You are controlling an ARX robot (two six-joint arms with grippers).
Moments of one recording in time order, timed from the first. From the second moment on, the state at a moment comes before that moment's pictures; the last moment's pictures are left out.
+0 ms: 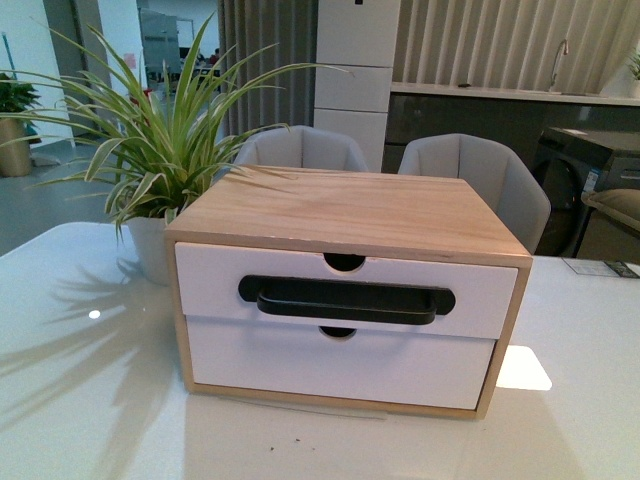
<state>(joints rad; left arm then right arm) 0.00 0.01 0.01 0.00 0.00 0.00 0.00 0.01 0.02 0.00 0.00 -0.01</state>
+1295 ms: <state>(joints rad) -0.14 0.36 0.04 0.30 -0.12 -0.01 0.07 0.36 0.13 0.06 0.03 0.05</state>
